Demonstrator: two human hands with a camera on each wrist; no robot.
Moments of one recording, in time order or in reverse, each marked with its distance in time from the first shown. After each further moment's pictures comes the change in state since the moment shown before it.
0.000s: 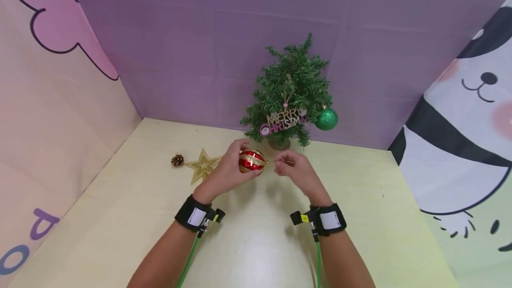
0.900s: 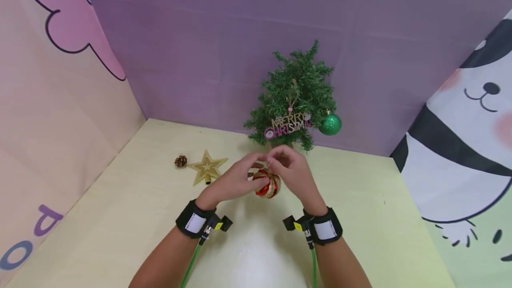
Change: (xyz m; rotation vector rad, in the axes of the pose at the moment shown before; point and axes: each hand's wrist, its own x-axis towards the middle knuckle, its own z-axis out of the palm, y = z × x) left_hand -0.011 0.033 -0.003 -0.143 -0.202 0.049; right_hand -0.016 -0.050 0.032 -0.054 0.094 -0.323
